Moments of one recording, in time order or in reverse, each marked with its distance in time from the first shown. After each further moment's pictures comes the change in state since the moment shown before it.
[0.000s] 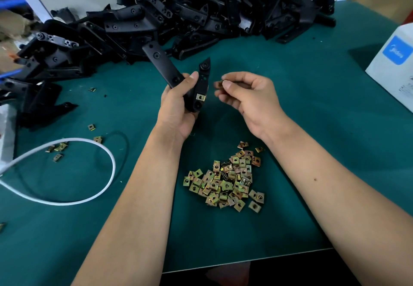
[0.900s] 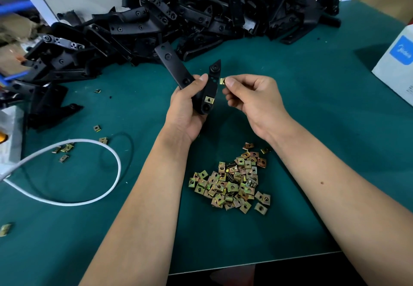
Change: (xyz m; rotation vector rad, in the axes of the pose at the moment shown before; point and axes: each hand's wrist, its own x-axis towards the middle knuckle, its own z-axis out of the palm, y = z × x) left_hand -0.007 0.000 0.005 -0.030 -0.082 -0.038; right_hand -0.001 -0.001 0.004 -0.136 0.023 -0.020
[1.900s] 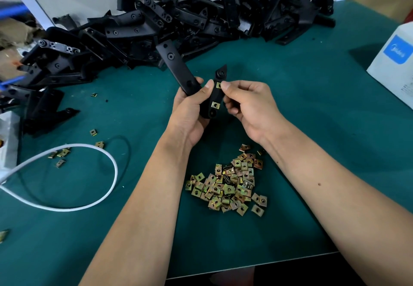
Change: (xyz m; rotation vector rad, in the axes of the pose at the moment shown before) left_hand -0.004 -0.009 0.011 0.060 0.022 0.004; right_hand -0.003 -0.002 0.003 0.063 0.007 0.110
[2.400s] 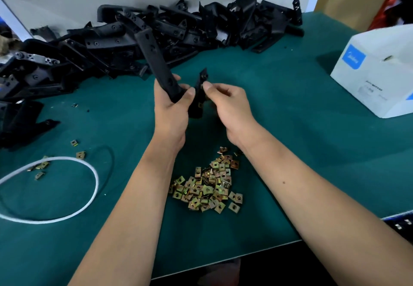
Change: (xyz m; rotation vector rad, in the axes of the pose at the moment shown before) left_hand -0.005 -0.004 0.012 0.372 0.094 0.369; right_hand -0.003 -0.001 0.000 -0.159 0.107 -0.110
